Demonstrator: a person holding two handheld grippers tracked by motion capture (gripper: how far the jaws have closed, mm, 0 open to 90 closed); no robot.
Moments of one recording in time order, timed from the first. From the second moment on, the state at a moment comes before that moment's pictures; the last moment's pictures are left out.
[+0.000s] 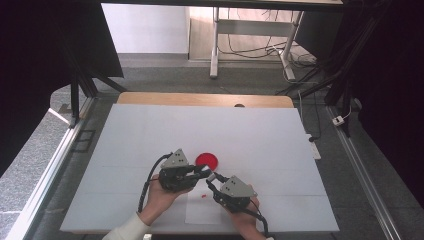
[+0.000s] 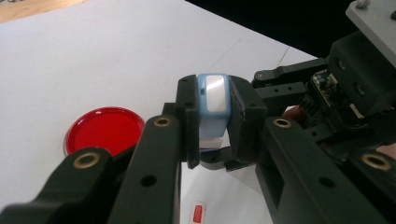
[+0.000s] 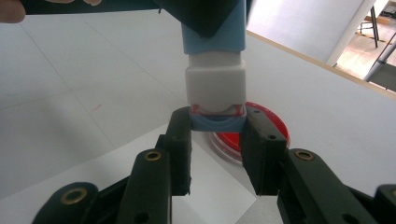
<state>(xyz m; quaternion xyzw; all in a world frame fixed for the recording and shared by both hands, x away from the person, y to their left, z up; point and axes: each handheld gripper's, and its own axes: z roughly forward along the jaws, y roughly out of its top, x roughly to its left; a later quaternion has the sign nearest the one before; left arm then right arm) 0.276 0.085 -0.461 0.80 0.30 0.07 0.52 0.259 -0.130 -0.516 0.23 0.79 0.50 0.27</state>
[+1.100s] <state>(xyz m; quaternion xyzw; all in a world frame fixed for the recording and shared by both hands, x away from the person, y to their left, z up) 0.273 0.081 -0.463 0.80 0.30 0.08 0.52 0.258 -0.131 -0.518 0.23 0.79 0.49 0.28</state>
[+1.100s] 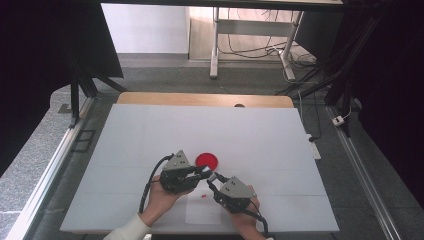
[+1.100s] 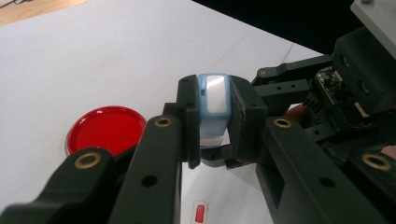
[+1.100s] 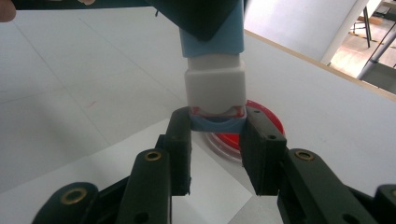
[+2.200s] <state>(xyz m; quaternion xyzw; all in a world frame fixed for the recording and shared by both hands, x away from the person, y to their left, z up) 0.279 0.086 -0.469 0.78 0.32 0.03 0.53 0.255 -0.130 -0.519 0.22 0.79 0.49 0.30</state>
